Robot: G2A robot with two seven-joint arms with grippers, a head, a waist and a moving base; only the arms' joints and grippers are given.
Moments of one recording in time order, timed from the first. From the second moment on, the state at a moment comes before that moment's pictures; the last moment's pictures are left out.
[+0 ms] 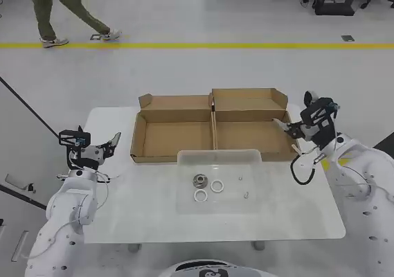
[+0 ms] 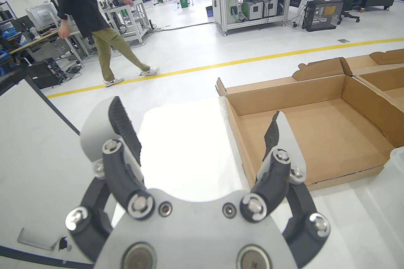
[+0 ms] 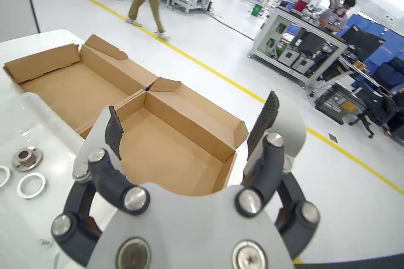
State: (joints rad) left arm 1.73 -1.15 -1.60 -1.80 1.33 0.00 0.00; right arm -1.51 -1.11 1.68 -1.90 -1.20 -0.59 0.33
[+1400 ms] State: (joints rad) left arm 1.73 -1.15 -1.60 -1.80 1.33 0.00 0.00; right arm -0.82 -0.77 0.86 -1.75 -0.67 -1.00 0.82
